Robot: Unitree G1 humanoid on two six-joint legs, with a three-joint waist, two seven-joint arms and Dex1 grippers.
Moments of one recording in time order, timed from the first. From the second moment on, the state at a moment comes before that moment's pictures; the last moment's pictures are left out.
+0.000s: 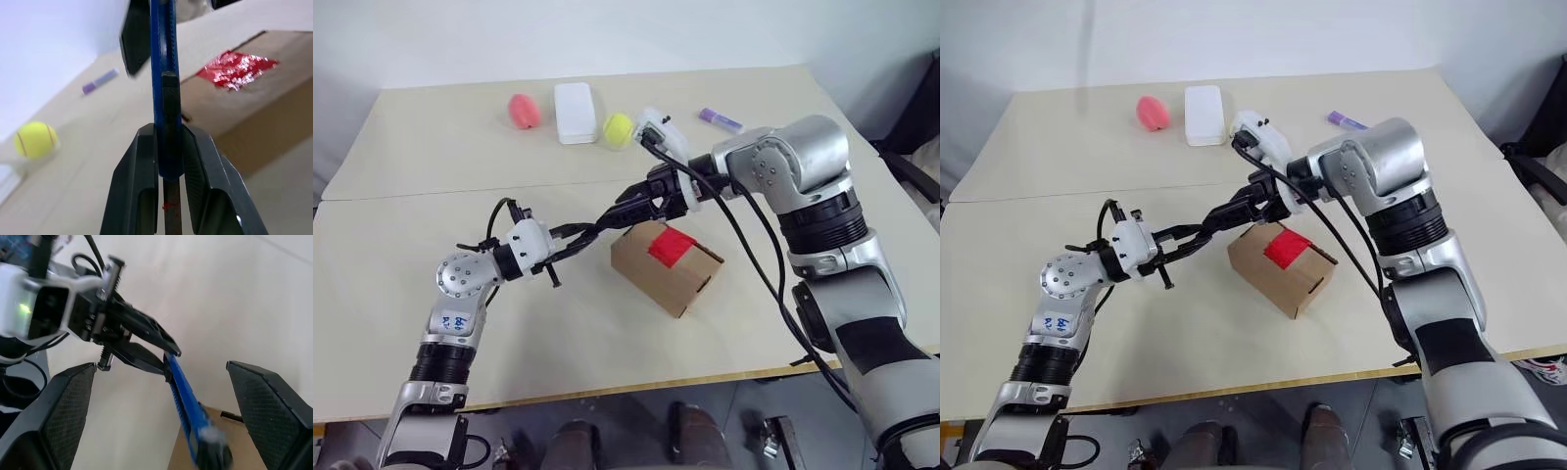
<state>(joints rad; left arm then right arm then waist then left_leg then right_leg) -0.49 0.48 0.02 0.24 -0.17 -0.35 -0.88 -1.31 -0.40 0.31 0.34 0.46 1.26 1.01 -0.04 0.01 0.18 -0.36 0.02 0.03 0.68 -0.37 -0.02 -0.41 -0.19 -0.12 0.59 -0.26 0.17</state>
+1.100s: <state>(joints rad) -0.49 0.47 0.00 0.25 -0.17 -0.36 -0.87 -1.32 -0.41 0.35 0.40 0.39 1.18 1.13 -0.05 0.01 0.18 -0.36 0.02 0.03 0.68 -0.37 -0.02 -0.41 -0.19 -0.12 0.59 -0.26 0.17</state>
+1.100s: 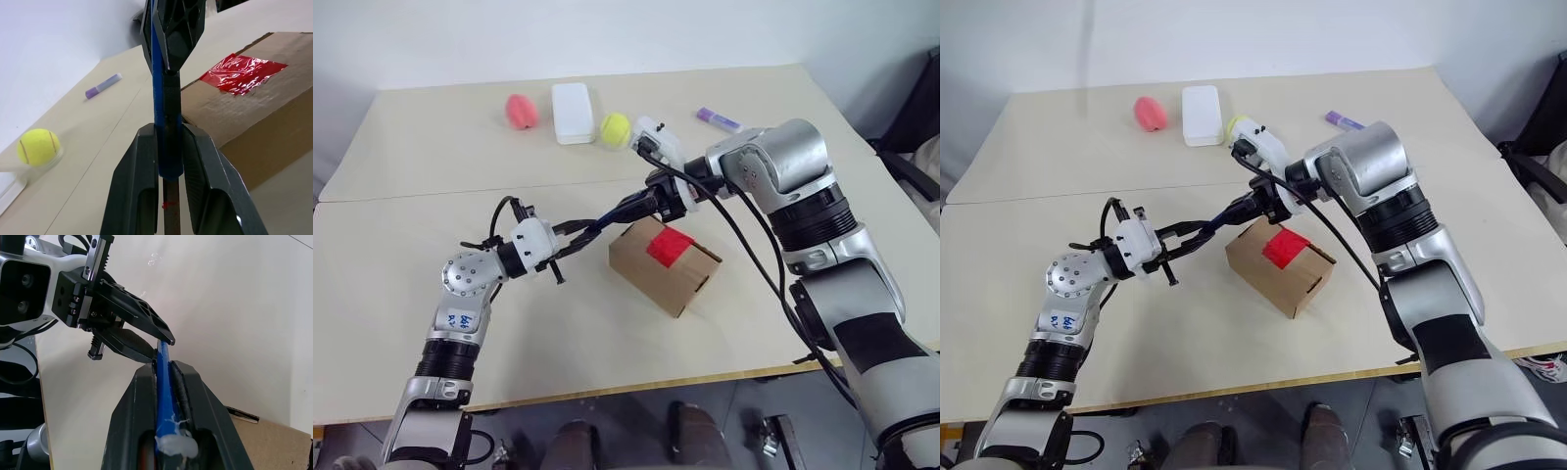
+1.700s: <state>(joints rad) -0.37 0.69 0.18 -0.03 -0.41 0.20 -0.89 -1.27 -0.52 0.14 0.26 0.44 1.25 1.01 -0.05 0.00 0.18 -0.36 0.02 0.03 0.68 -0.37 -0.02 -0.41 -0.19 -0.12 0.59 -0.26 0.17</state>
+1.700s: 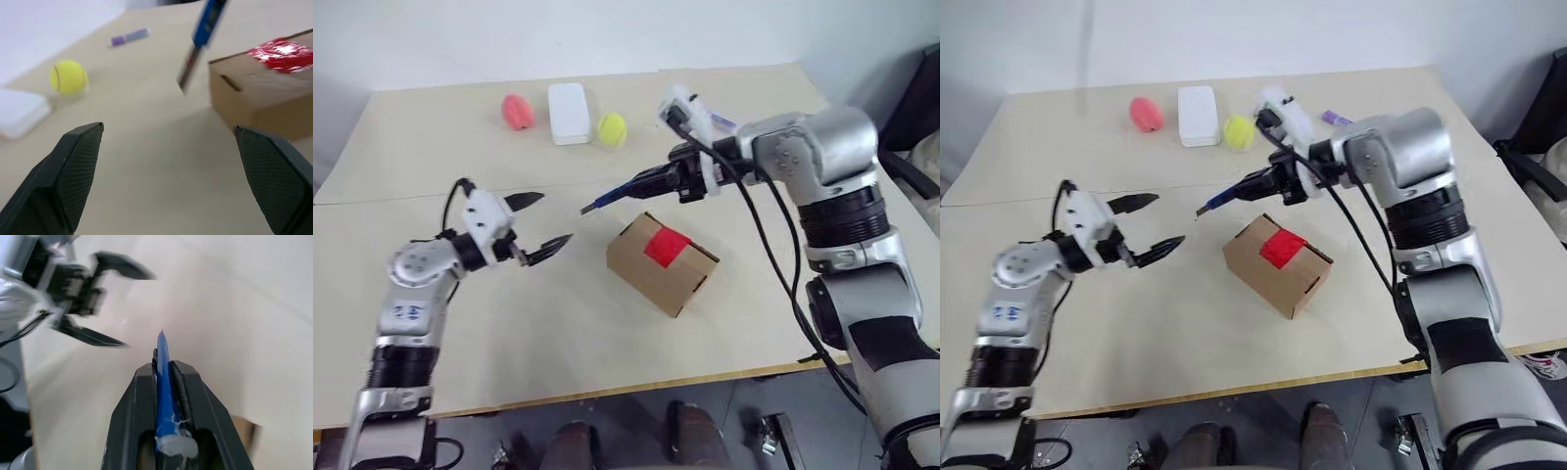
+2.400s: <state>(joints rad) -0.70 0.50 -0.16 -0.05 -0.46 0.57 -0.94 -1.00 -0.59 -0.23 -0.20 0.58 1.49 0.68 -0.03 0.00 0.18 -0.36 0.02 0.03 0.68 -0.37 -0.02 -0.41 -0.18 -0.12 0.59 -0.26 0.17</state>
